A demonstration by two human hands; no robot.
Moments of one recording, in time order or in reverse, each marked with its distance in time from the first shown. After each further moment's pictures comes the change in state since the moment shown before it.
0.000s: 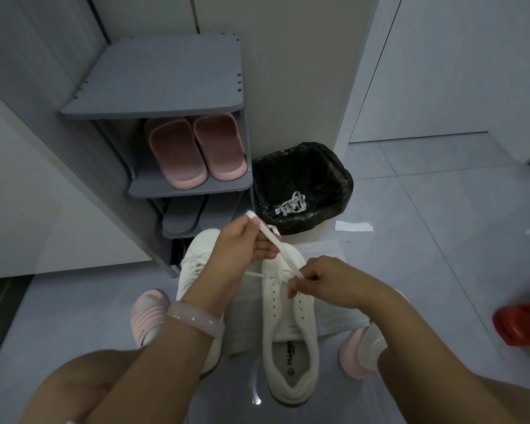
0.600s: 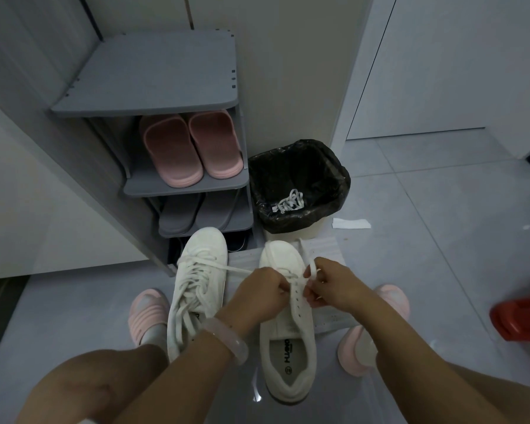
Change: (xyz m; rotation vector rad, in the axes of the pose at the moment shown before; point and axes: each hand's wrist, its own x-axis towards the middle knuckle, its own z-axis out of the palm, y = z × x) left_hand -0.004 -0.064 0.009 1.170 -0.352 0.059; right_hand 0.016 0.036 0.023 0.524 0.209 0.232
